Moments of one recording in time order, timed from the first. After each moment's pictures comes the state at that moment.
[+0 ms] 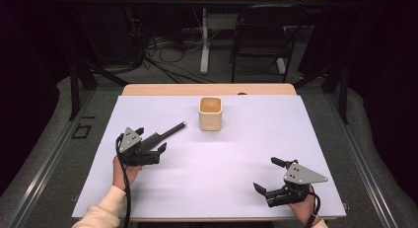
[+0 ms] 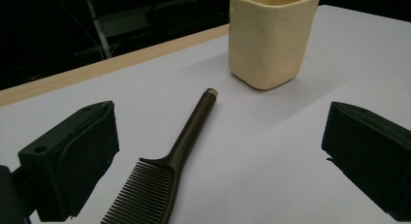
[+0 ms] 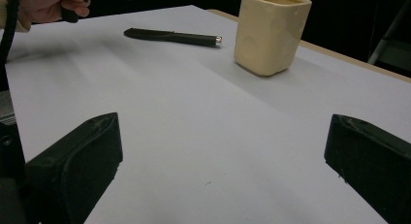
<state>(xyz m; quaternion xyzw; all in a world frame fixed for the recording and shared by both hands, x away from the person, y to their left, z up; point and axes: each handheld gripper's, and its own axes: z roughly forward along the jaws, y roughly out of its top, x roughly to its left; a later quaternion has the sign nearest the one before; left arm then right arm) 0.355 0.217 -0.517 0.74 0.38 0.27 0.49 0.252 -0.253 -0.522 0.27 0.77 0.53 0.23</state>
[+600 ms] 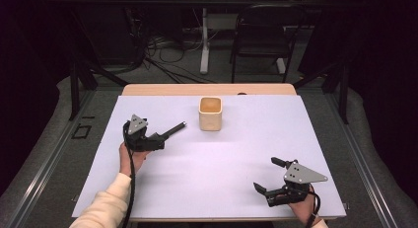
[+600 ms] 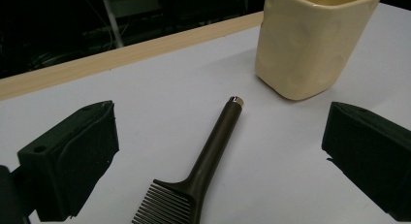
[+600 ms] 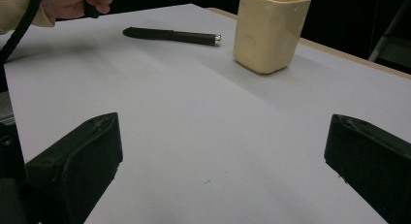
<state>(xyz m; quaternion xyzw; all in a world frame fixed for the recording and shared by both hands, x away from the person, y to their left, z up) 0.397 0.207 -0.515 0.74 0.41 0.26 0.46 0.253 -0.254 -0.523 0.28 0.77 0.53 0.23</state>
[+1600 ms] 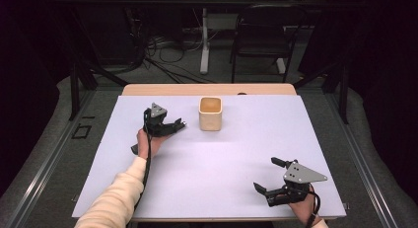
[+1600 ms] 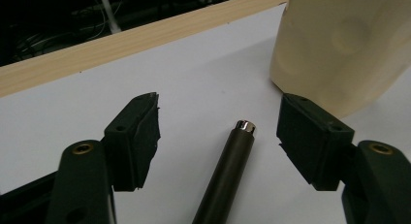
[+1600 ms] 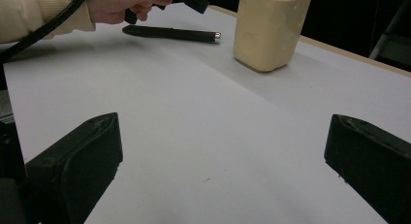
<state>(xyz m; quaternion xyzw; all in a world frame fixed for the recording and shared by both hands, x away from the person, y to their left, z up) 0.458 0.165 -0.531 0.76 0.42 0.25 0.42 0.253 -0.254 -0.523 0.28 0.77 0.53 0.22</state>
